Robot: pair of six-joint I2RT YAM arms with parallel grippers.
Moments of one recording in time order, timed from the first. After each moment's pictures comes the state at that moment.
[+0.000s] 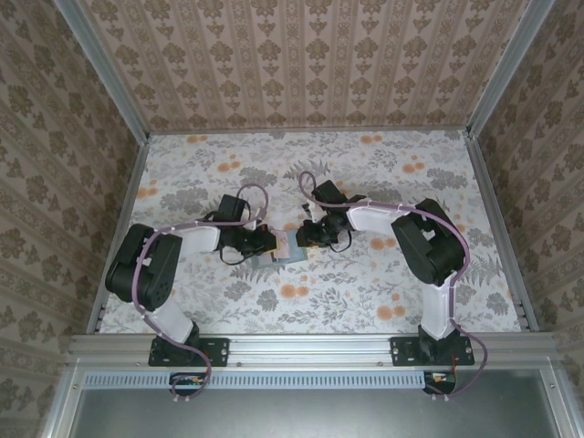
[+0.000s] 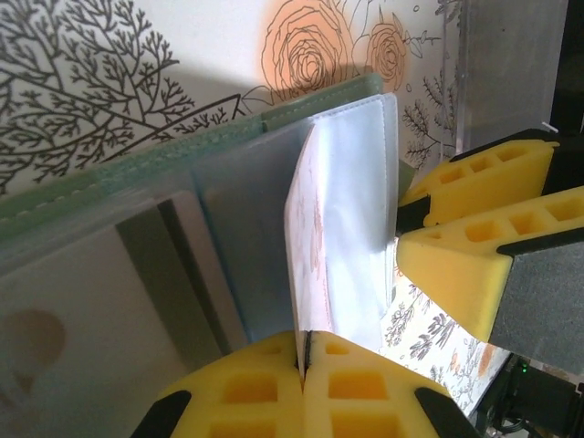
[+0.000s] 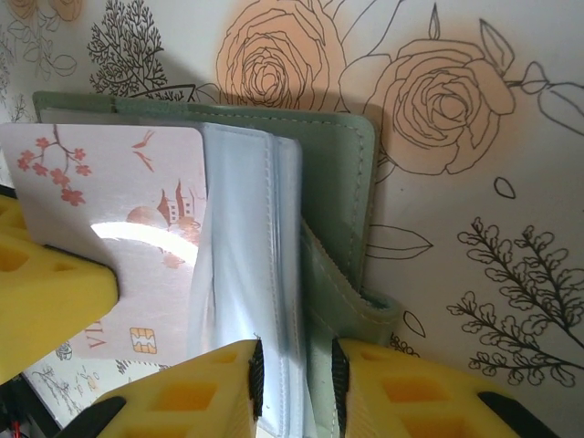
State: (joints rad) left arm -0.42 1.65 0.74 -0.14 0.66 -0.57; right arm 0.57 1.97 1.20 -0.38 -0.48 0.48
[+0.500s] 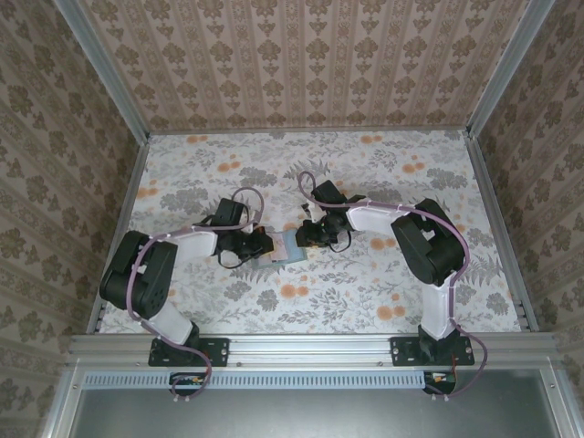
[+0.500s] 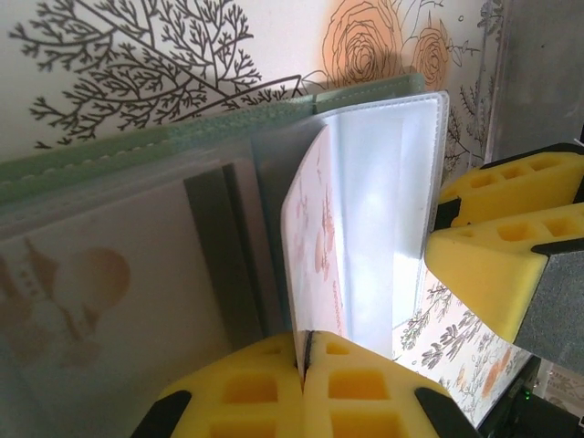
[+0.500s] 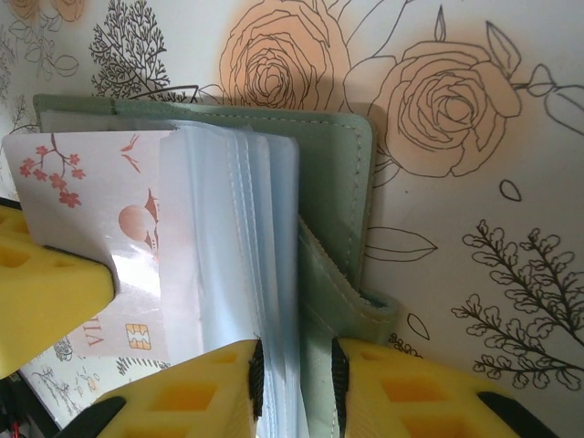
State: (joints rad) left arm -0.43 1.61 0.70 -0.14 0.60 -0.66; right arm 0.57 1.97 1.20 -0.38 -0.48 0.48
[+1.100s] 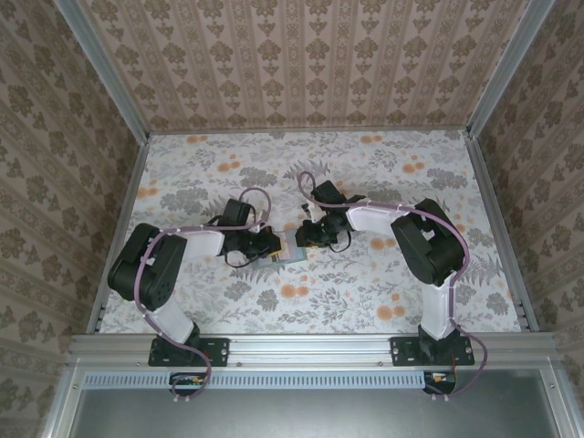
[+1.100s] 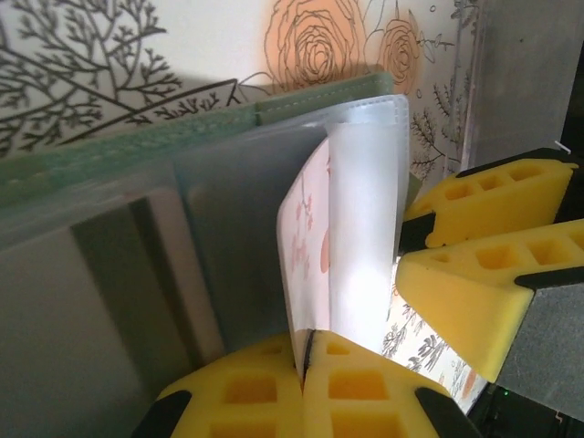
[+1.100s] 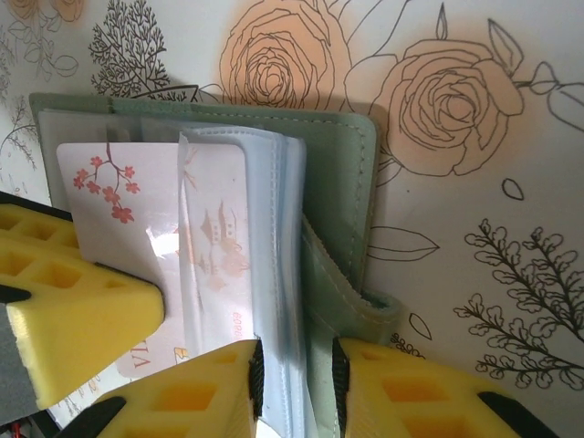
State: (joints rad) left arm -0.47 1.68 0.71 -0.02 0.65 -0.72; right arm 0.58 1.97 1.21 -0.38 -0.48 0.49
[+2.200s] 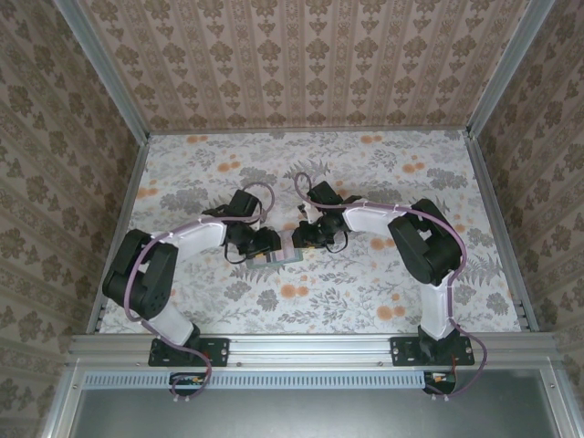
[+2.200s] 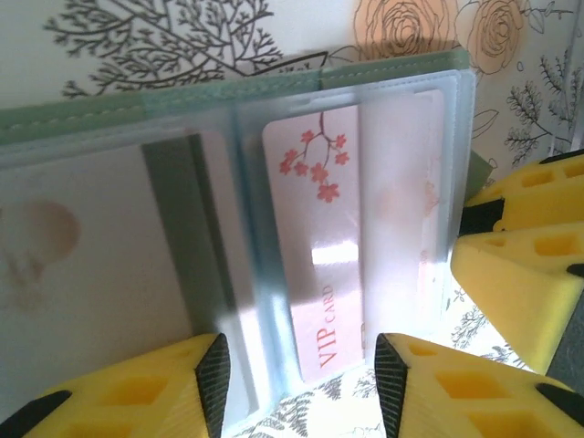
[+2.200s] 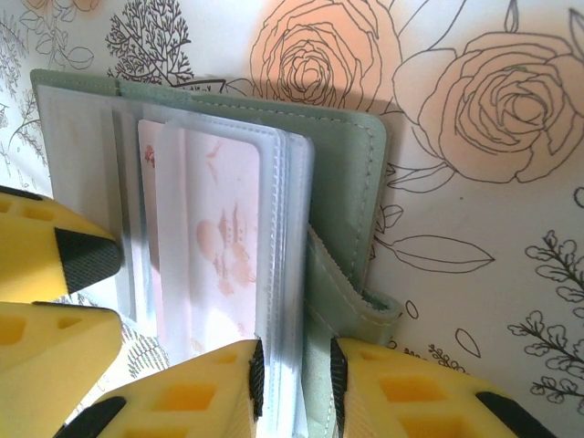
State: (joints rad) left arm -0.52 1.61 0.87 -0.45 0.39 -0.61; right arm 0.60 1.98 1.23 -0.38 -0.49 0.50
